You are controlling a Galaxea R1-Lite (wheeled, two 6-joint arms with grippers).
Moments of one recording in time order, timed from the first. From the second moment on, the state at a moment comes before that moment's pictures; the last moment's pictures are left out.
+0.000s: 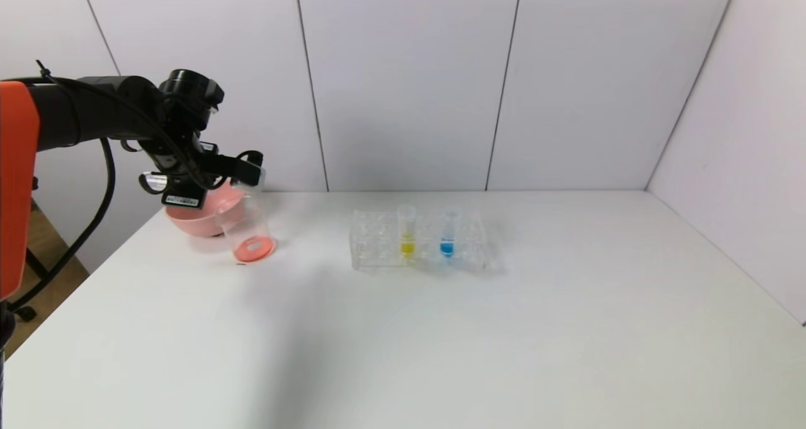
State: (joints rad) left arm -0.05 2.16 -2.01 0.68 0.36 1.55; right arm 0.00 0.00 0.00 0.00 0.00 0.00
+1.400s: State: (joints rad) left arm 0.08 2.02 -2.01 0.38 0.15 0.70; right arm 0.00 0.00 0.00 0.00 0.00 0.00
